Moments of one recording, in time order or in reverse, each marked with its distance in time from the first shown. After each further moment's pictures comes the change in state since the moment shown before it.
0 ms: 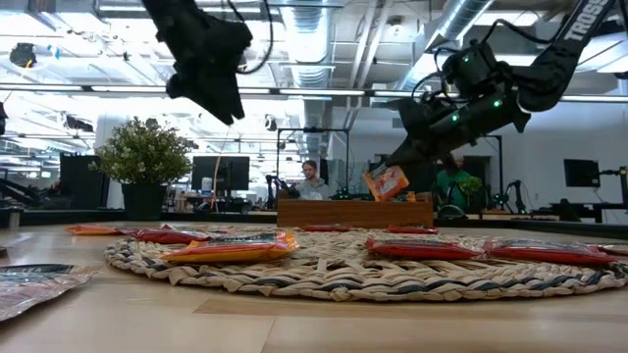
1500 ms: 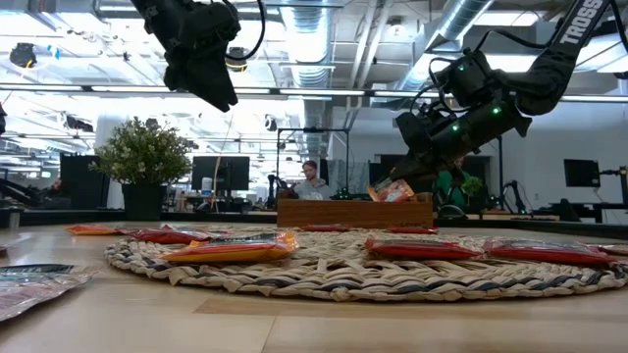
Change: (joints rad) left arm 0.001 -0.081 -0.028 0.017 0.026 0.123; right arm 0.004 0.025 0.000 -0.054 0.023 -0.012
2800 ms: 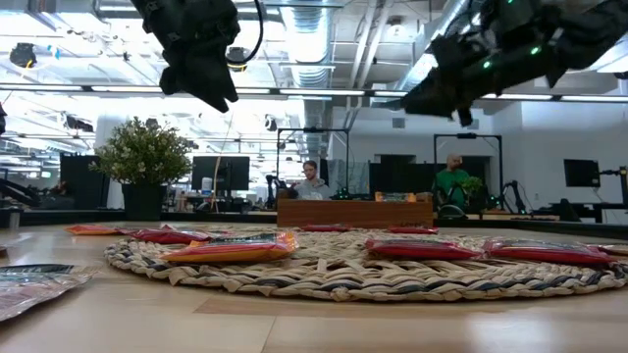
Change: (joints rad) left arm 0.001 0.000 0.000 0.000 0.090 -0.121; right arm 0.089 -0.474 0.000 -0.223 -0.020 -0.165
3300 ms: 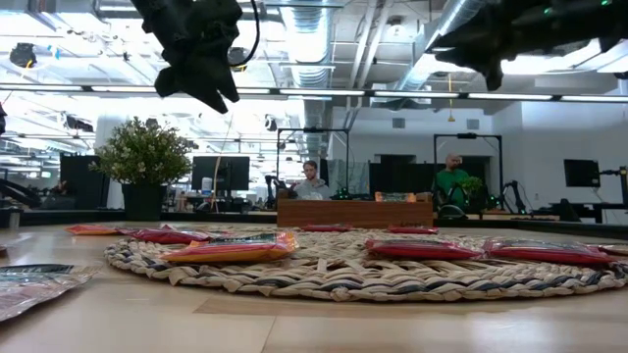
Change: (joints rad) left arm 0.004 0.000 0.000 0.000 0.000 -0.087; right arm 0.173 -0.378 0.000 -0.250 0.003 0.065
